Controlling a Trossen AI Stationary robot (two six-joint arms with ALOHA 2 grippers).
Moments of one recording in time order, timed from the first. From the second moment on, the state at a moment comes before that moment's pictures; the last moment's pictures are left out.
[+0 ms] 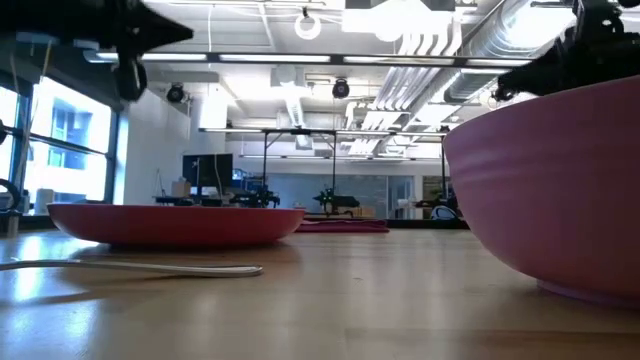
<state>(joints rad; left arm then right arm) 0.08 0.45 0.35 0.06 -0.27 -0.74 0.14 0.01 0.11 -0.01 0.60 0.63</state>
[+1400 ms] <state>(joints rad) 0.03 1.84 1.04 -0.54 -0.03 -0.46 0.14 1.09 1.64 -0.86 0.72 0.36</state>
